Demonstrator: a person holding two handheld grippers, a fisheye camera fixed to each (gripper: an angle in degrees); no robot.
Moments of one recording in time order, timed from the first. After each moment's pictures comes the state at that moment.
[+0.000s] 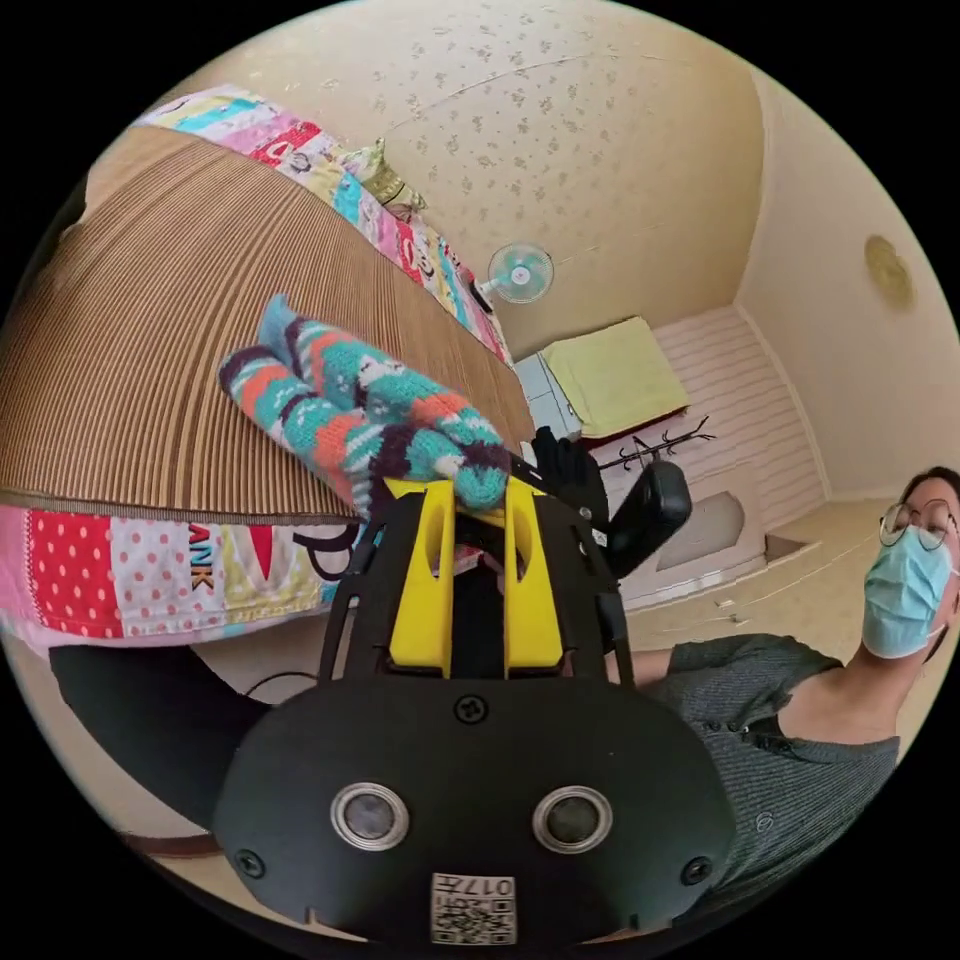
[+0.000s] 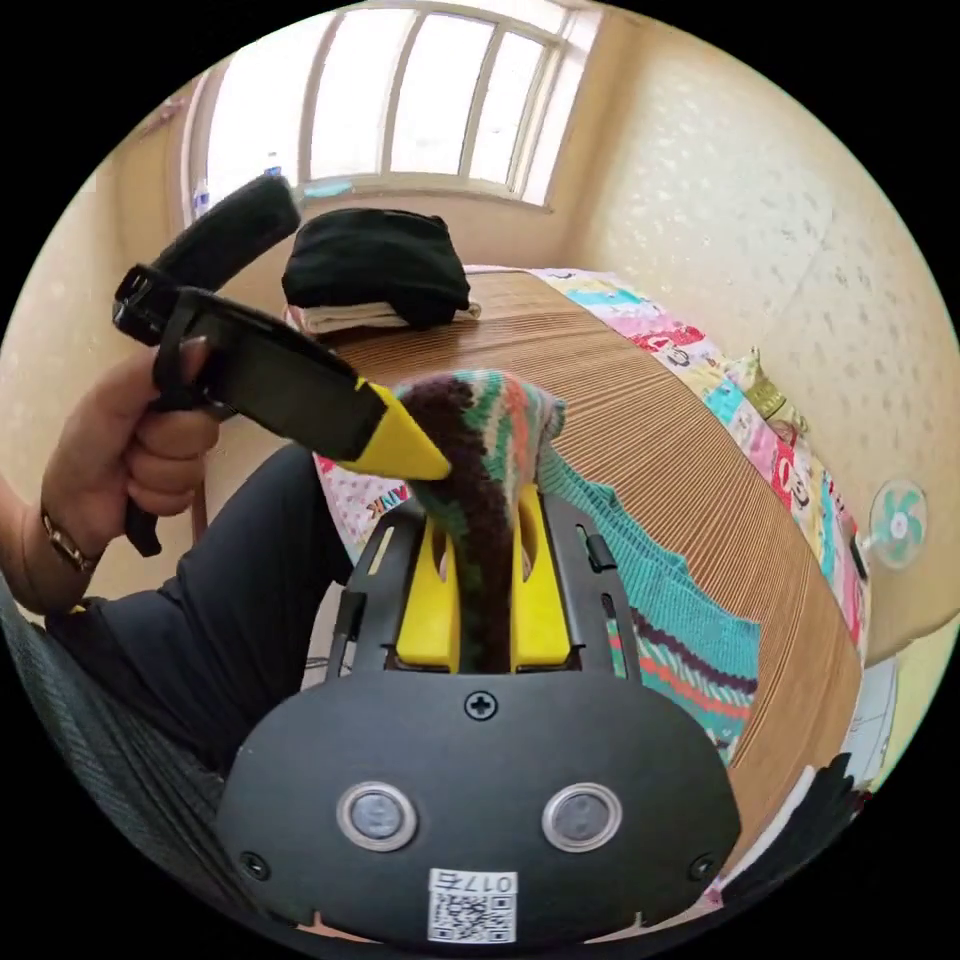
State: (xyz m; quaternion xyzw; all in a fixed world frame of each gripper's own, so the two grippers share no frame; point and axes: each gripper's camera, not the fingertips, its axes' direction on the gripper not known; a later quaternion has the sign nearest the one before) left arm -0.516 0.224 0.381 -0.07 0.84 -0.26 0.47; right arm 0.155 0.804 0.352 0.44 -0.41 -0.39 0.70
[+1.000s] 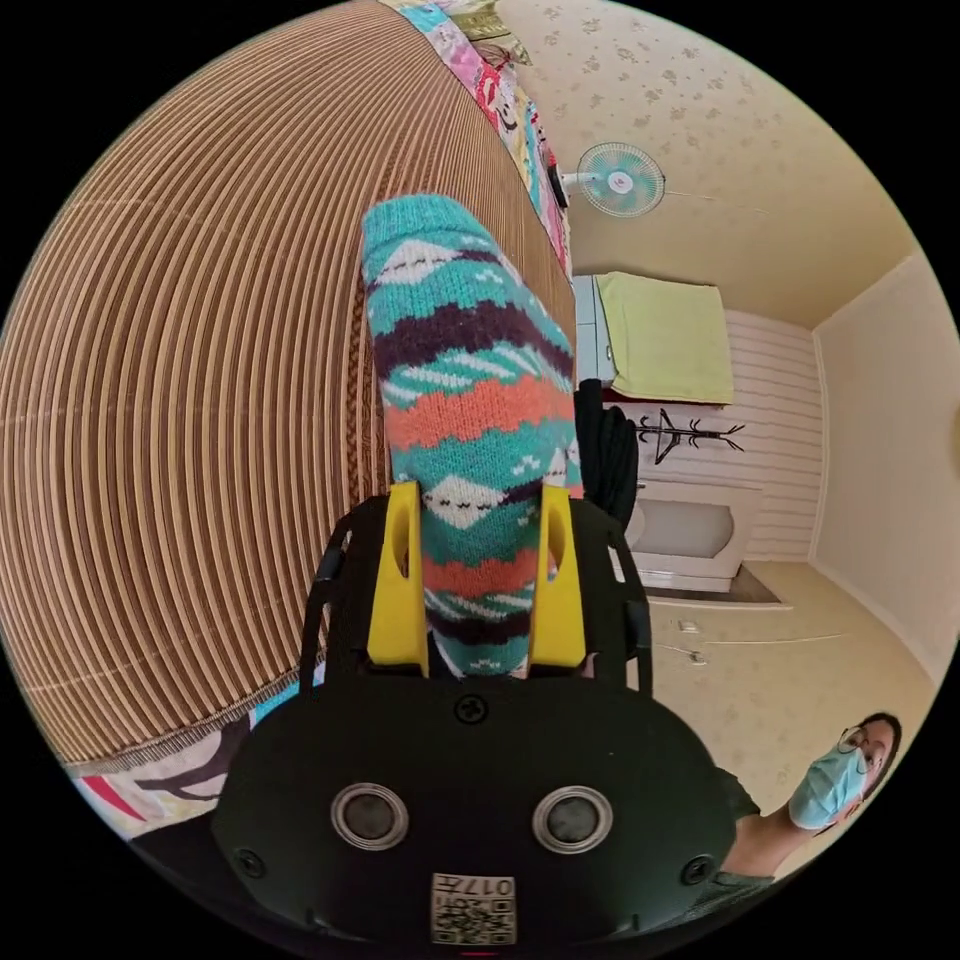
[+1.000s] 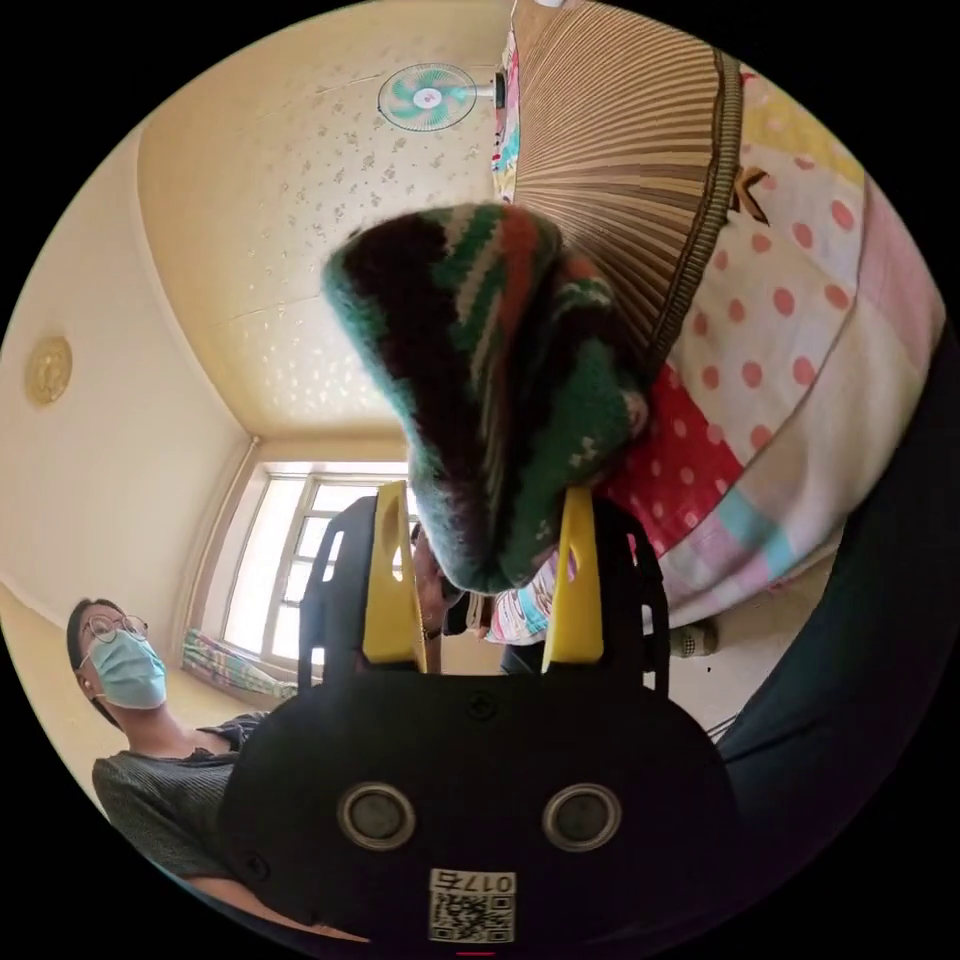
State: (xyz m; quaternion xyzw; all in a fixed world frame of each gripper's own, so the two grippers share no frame) left arm -0.170 0.027 0.361 -0.26 0.87 -0.19 0.38; right arm 0.435 0.710 0.790 0.07 -0.90 0.17 0.40
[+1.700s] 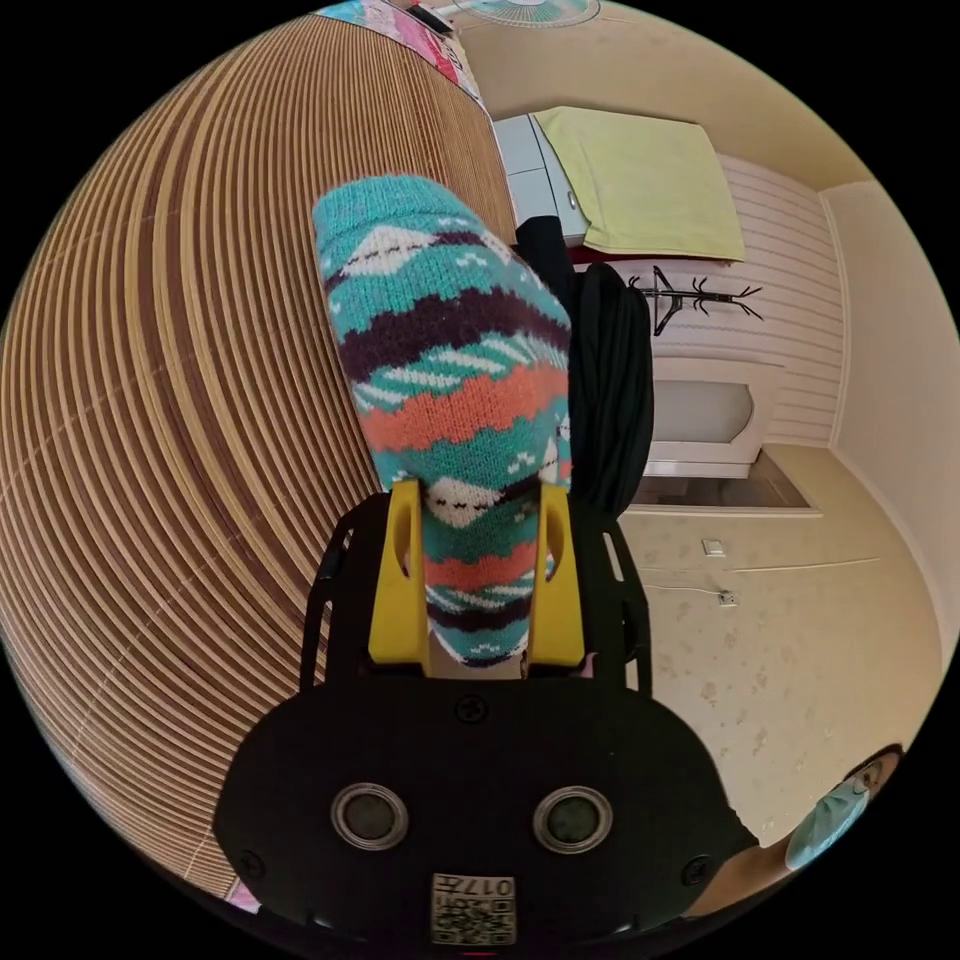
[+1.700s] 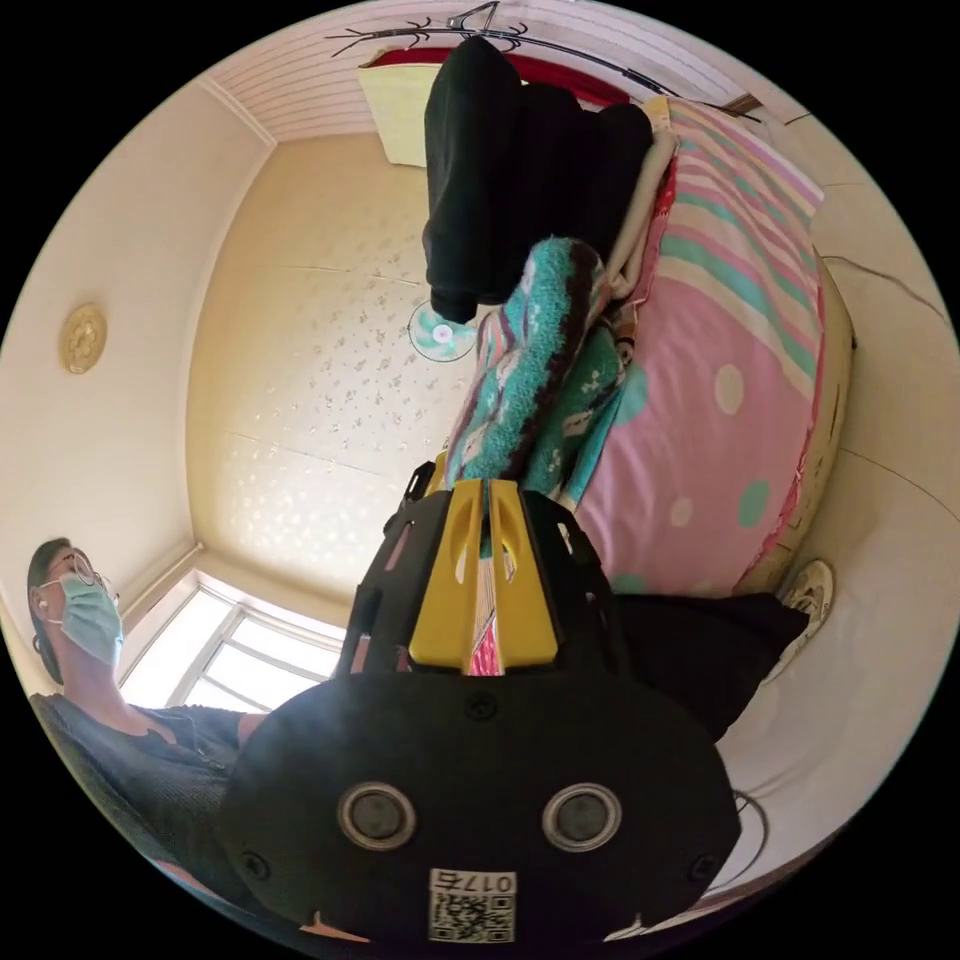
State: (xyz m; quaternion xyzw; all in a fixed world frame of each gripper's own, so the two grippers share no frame) left arm 0.033 -0.209 0.107 -0.23 0.91 0.02 0.34; right arm 0.671 0.784 0.889 0.24 -0.75 0.41 0.46
